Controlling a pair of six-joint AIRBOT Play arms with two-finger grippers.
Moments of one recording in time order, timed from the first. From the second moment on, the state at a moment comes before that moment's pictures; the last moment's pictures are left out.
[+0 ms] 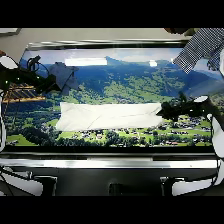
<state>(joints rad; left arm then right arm) 0.11 -1.75 1.82 1.02 -1.50 -1.58 -0.31 -1.67 1.16 -0.82 1.19 1.36</state>
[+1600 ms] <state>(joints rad) -0.84 -2.15 1.82 0.49 -0.72 -1.79 -0.30 -1.20 1.51 -1.19 1.59 1.70</state>
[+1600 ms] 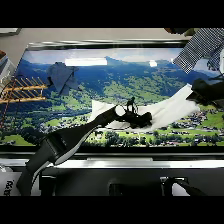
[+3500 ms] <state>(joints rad) -0.06 -1.19 1.74 1.27 -1.46 -1.77 0.59 -1.62 1.51 -1.22 0.98 2.21</state>
